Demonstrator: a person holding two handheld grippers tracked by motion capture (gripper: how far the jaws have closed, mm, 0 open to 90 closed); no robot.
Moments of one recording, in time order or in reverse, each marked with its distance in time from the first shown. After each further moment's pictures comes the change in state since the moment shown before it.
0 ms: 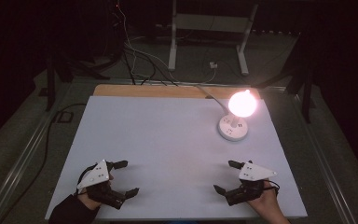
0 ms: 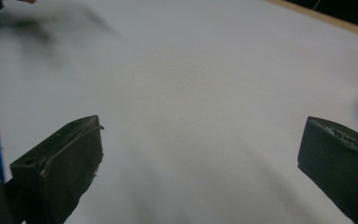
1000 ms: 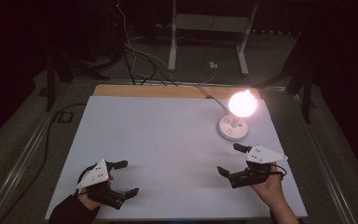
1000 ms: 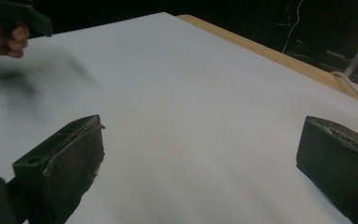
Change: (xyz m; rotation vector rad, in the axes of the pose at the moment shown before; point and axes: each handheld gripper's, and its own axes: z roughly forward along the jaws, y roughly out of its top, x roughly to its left) left arm 0.000 0.001 0.000 0.001 -0.008 -0.010; right arm -0.024 0.047 -0.015 -0.088 -0.065 0.002
